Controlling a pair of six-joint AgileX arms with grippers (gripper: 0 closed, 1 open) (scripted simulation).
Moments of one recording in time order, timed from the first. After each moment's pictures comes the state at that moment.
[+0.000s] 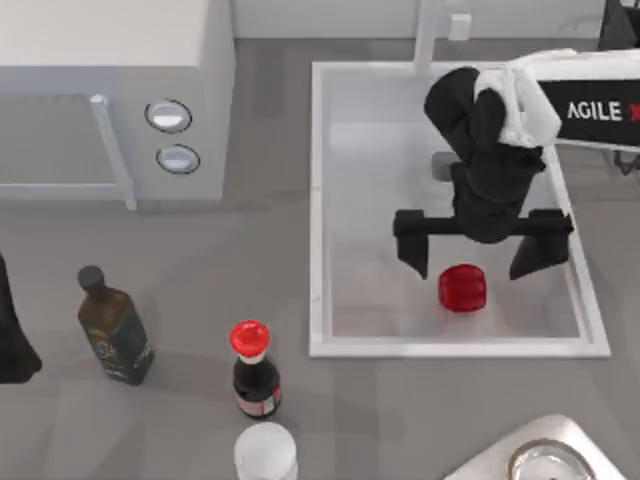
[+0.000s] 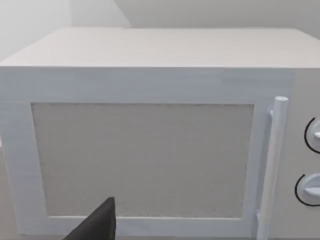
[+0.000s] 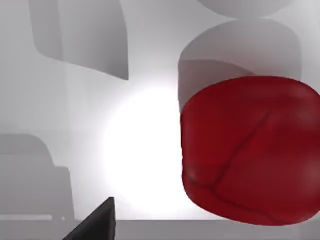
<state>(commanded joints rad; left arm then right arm) 0.00 0.00 0.00 0.00 0.00 0.00 0.41 2.31 1.63 -0.88 0.00 0.44</state>
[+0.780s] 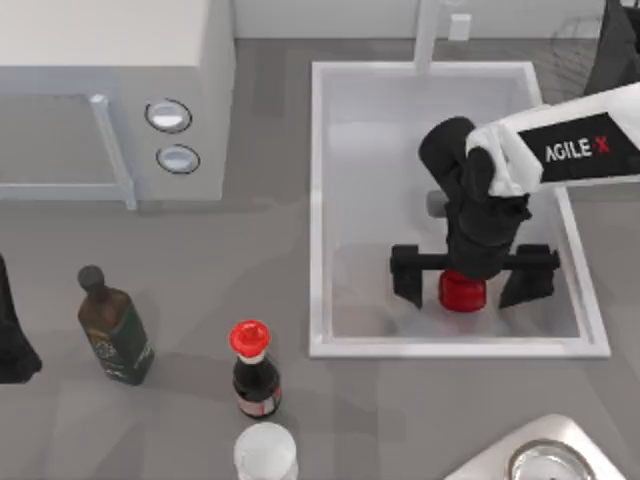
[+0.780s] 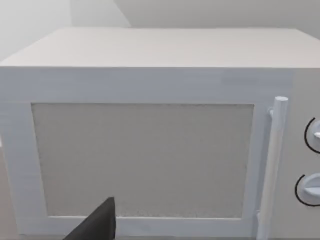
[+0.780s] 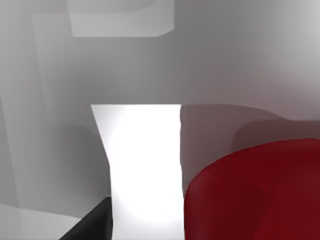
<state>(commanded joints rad) 0.00 0.00 0.00 0.00 0.00 0.00 0.42 2.45 1.53 -0.65 0.01 0.44</state>
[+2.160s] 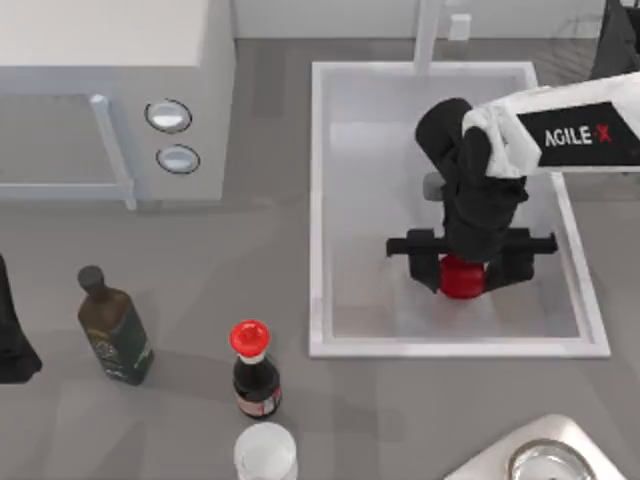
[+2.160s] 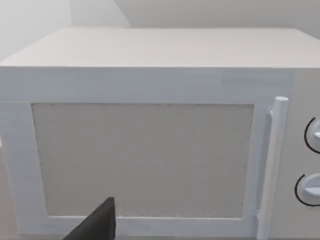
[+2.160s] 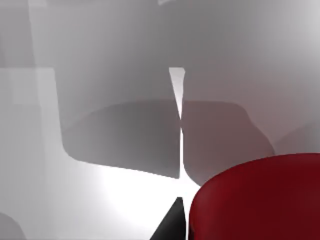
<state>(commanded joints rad) 0.00 0.00 0.00 0.00 0.00 0.00 0.42 2.39 1.61 -0.74 0.02 0.43</state>
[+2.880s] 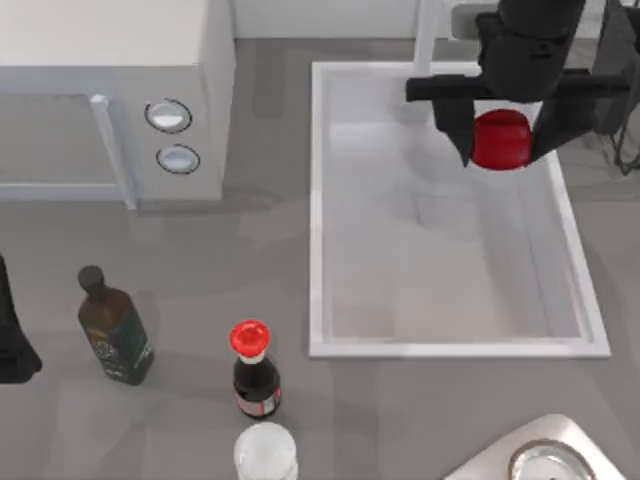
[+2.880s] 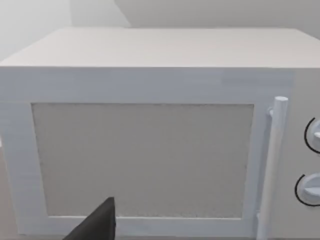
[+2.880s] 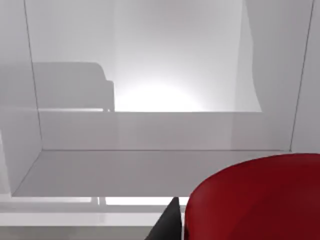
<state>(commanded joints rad) 0.00 0.00 0.00 0.00 0.00 0.00 0.41 2.23 2.21 -1.52 0.02 0.43</state>
